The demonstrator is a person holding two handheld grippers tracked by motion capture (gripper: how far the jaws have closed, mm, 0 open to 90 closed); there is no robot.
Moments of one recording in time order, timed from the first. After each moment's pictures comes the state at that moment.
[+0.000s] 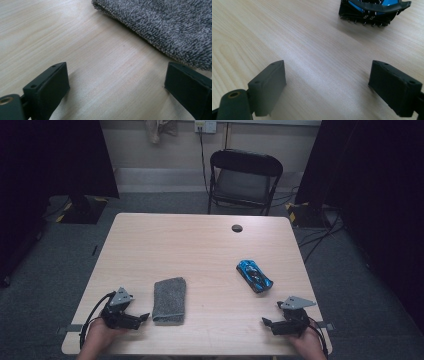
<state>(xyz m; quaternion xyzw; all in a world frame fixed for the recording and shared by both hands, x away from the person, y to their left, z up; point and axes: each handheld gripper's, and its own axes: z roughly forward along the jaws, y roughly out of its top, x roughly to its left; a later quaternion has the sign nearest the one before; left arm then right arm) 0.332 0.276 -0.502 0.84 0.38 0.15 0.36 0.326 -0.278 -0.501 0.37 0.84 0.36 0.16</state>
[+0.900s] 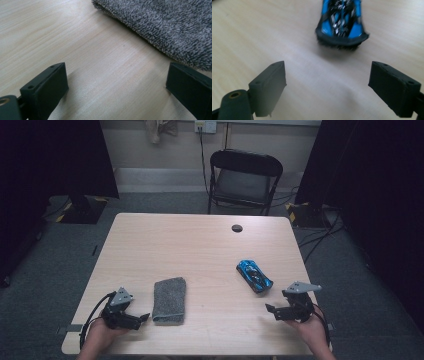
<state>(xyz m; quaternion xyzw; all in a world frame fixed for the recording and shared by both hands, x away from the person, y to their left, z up) 0.332 0.276 -0.502 0.84 0.38 0.15 0.36 0.351 -0.280 -0.461 0.41 0.82 0.36 0.16</state>
